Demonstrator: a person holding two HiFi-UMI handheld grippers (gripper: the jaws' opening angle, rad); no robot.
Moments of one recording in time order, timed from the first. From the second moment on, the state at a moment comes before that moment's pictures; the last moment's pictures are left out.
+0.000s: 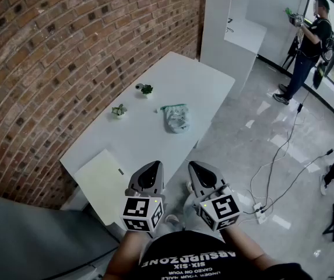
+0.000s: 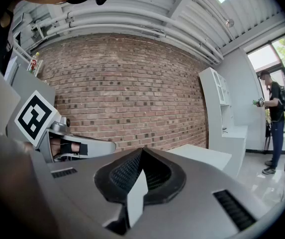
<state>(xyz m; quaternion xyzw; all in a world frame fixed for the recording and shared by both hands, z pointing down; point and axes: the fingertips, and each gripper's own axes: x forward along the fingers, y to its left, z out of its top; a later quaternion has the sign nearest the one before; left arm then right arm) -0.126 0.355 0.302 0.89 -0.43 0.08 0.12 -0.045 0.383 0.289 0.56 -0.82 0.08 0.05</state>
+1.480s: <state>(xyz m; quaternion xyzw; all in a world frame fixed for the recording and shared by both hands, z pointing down) -0.049 0.162 0.334 0.86 -0.48 0.11 0.14 0.059 0.177 0.323 0.48 -0.87 0.10 0.08</state>
